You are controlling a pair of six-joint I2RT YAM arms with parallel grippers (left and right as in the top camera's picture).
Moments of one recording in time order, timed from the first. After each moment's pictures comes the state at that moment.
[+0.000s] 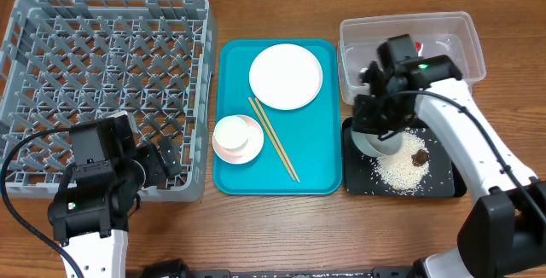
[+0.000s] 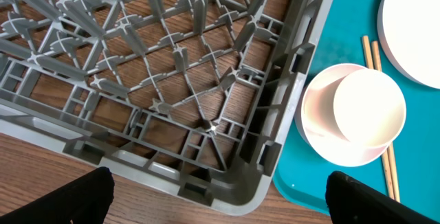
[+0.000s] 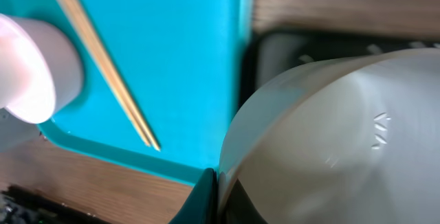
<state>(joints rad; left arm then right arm) 0.19 0.95 0.99 -1.08 0.04 -0.21 0.27 1.69 1.38 -1.12 -0.31 0.24</state>
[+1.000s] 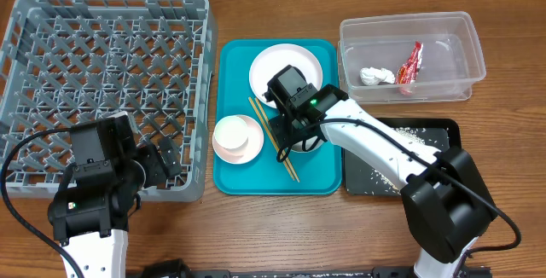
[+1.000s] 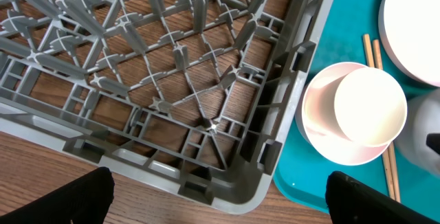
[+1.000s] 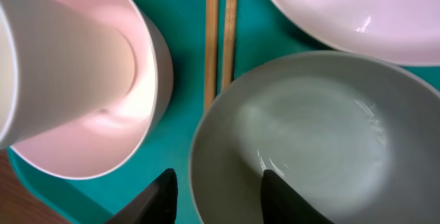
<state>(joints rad) 0.19 0.95 0.99 -1.08 0.04 -0.21 0.68 1.90 1.40 -0.75 -0.14 0.23</state>
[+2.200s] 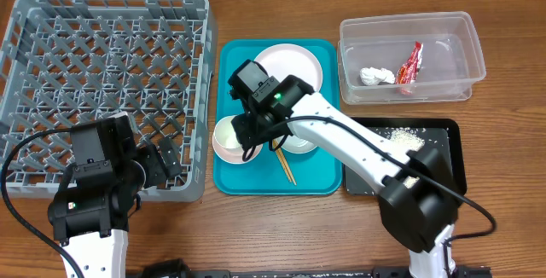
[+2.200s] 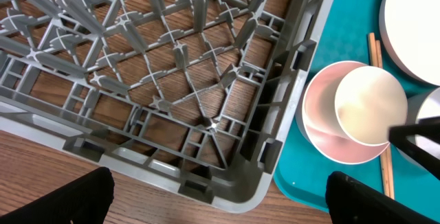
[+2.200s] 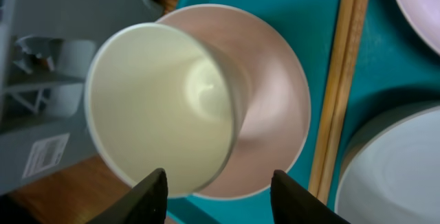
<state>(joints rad) 0.19 0.95 0.99 -1.09 0.04 -0.21 0.79 2.05 1.71 -0.91 -0.20 0.39</state>
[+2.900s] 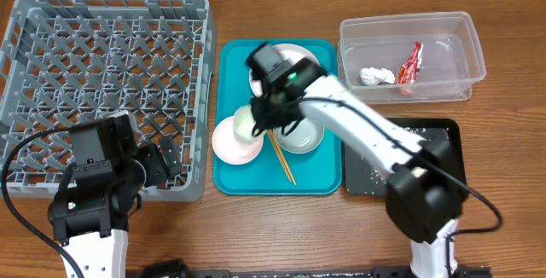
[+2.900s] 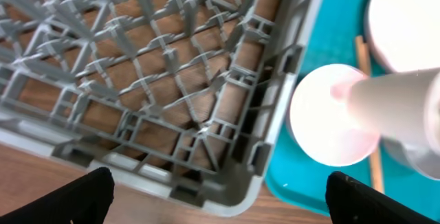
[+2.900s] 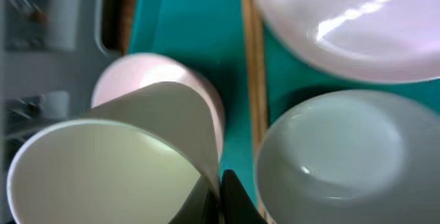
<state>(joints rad) 0.19 0.95 0.99 -1.06 0.08 -0.21 0.67 2.02 1.79 -1.02 -0.19 0.44</state>
